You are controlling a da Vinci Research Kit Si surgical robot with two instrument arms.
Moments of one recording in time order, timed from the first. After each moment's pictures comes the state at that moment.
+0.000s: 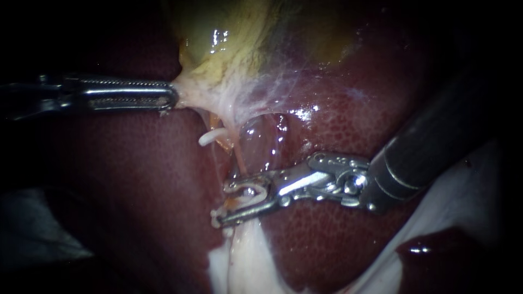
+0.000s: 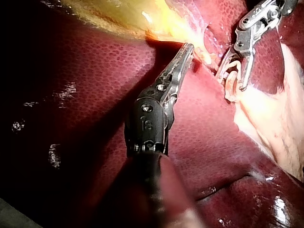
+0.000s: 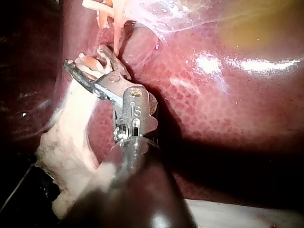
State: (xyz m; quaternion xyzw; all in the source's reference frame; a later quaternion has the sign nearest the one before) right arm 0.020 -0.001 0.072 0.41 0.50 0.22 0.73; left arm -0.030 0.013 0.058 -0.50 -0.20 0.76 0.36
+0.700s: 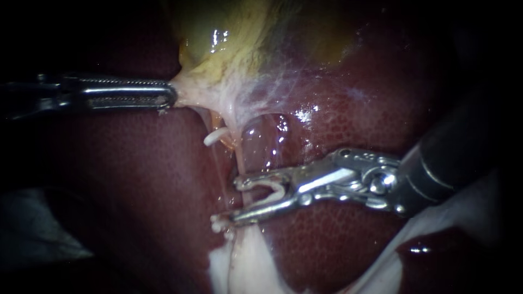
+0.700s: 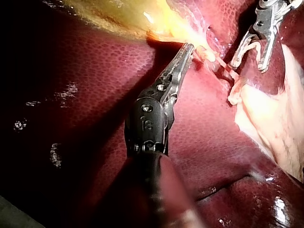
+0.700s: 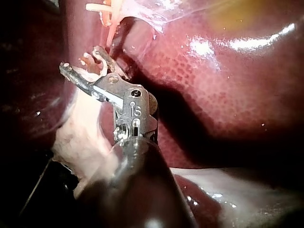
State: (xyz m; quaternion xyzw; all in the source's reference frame) right arm 0.015 0.001 0.064 0.45 0.48 0.25 0.71; left arm -0.030 0.014 0.057 -0.50 -0.20 0.76 0.36
